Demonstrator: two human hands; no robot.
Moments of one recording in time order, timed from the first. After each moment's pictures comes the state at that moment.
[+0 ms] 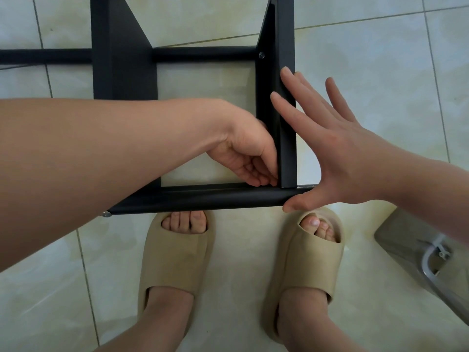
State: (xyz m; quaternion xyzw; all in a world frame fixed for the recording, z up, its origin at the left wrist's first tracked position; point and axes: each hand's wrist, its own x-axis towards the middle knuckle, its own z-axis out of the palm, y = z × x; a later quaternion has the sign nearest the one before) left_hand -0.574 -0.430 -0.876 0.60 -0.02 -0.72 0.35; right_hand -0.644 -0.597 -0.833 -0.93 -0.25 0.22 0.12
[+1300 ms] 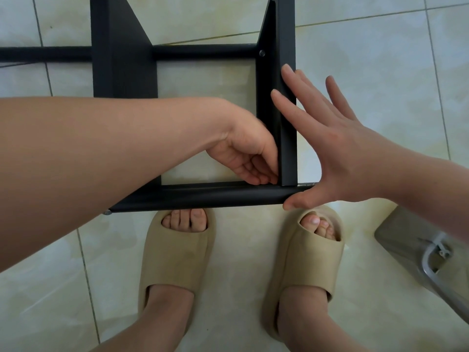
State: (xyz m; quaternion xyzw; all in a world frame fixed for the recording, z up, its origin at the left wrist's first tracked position) left_hand -0.574 -0.430 -0.879 0.58 -0.01 -0.73 0.34; right_hand -0.645 -0.597 -0.832 -0.93 -0.25 0.23 0.12
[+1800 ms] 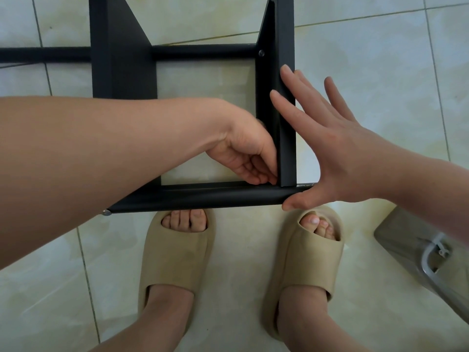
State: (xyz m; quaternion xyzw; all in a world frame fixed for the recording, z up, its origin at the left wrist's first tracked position) left_hand -0.575 -0.430 -0.877 0.59 -0.02 -0.72 0.35; right_hand -0.645 -0.597 -0.834 -0.93 -0.25 0.22 0.12
